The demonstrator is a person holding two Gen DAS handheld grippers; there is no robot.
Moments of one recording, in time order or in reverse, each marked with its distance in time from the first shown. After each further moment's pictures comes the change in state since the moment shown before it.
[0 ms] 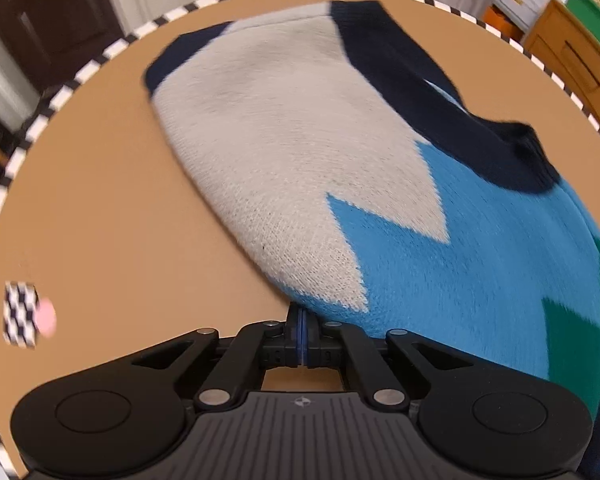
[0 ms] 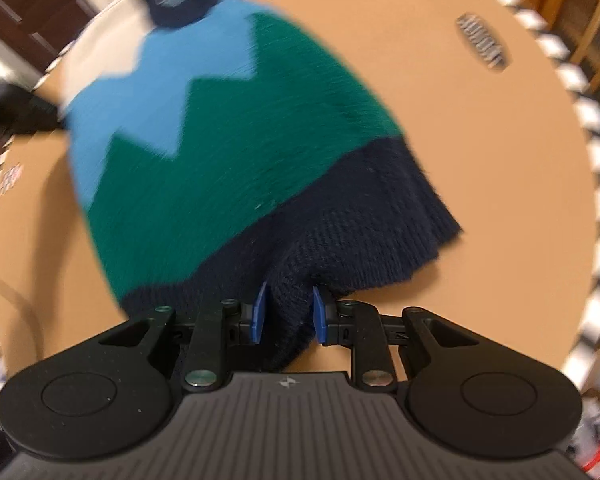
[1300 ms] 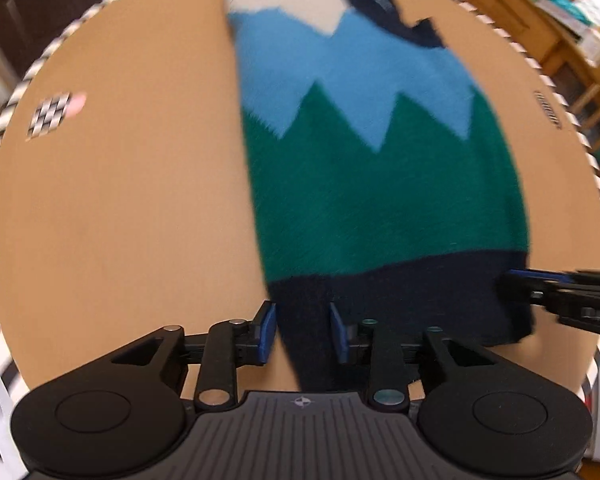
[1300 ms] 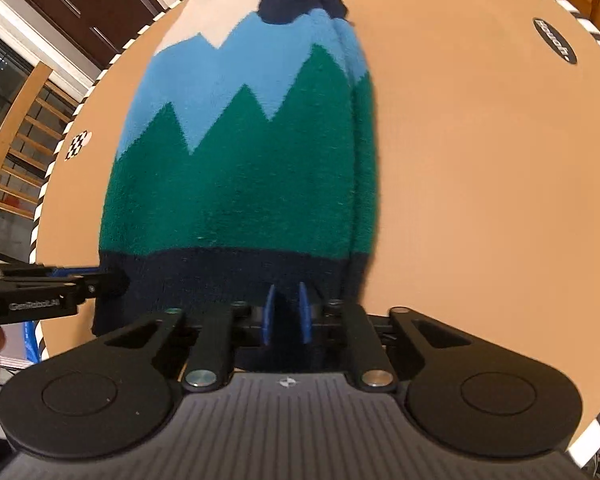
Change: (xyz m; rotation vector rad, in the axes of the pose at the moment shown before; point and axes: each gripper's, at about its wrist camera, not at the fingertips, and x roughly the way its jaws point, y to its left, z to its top) left arm -0.057 -0.016 -0.201 -0.024 0.040 -0.112; right arm 0.012 0.043 -0.036 -0.093 -0.062 0.121
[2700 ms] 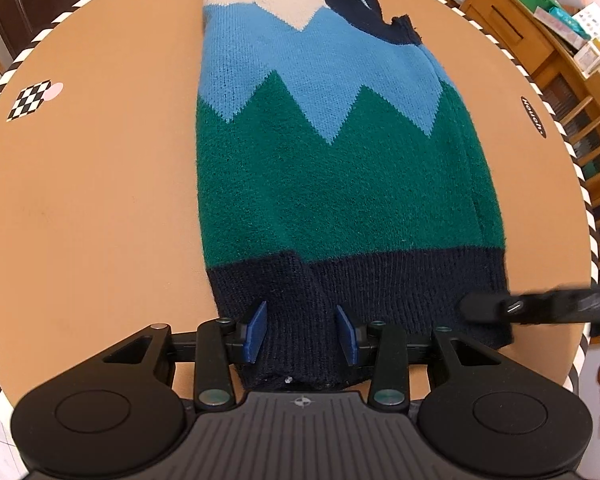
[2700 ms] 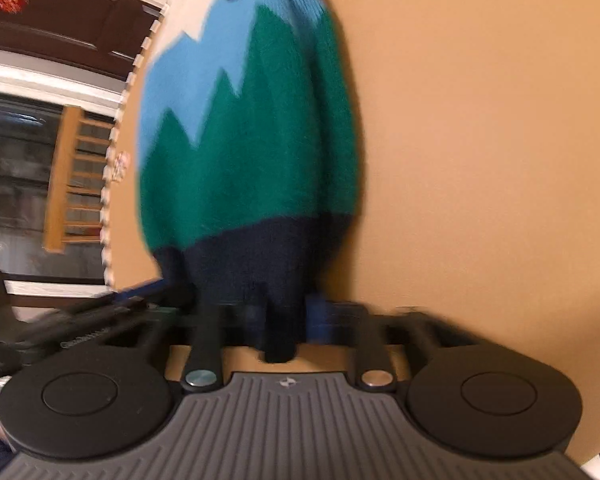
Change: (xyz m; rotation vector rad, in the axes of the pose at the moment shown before) left arm 0.004 -0.033 -0.004 -0.018 -0.026 -0.053; right arm 0.004 -0.066 0.000 0.253 0.126 0.314
